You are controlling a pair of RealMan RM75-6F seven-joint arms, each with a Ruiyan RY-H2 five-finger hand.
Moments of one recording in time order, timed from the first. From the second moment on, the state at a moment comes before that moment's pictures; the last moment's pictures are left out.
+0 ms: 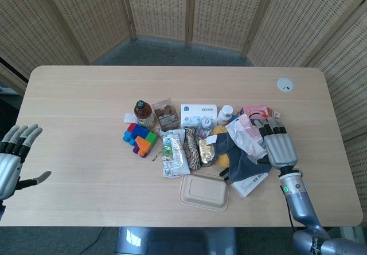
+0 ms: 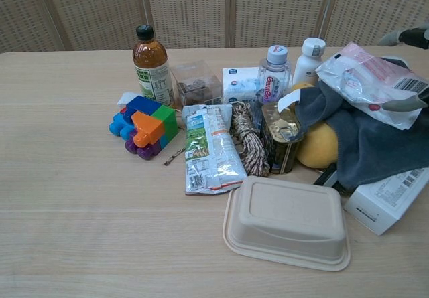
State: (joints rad) left arm -0.14 -1.02 -0.04 -1.71 1.61 1.53 -0.08; right arm 0.47 -1.37 0.17 -1.61 -1.15 1.20 -0.51
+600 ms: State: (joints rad) left arm -0.14 -1.00 -0.04 -1.72 1.61 1.54 -0.08; right arm 0.52 -1.46 0.18 -1.43 -1.10 1.14 -0.48
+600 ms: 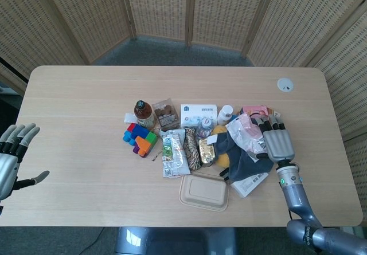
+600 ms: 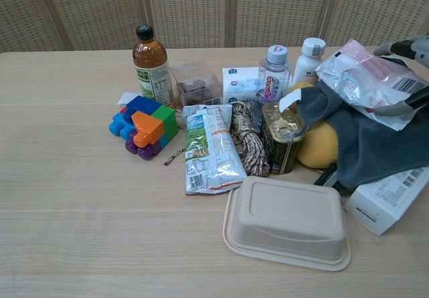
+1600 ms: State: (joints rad) left arm -0.15 -1.00 -0.05 -1.72 1.61 1.52 -0.08; right arm 0.51 -1.43 0.23 -1.41 -1.14 1.17 -0.31
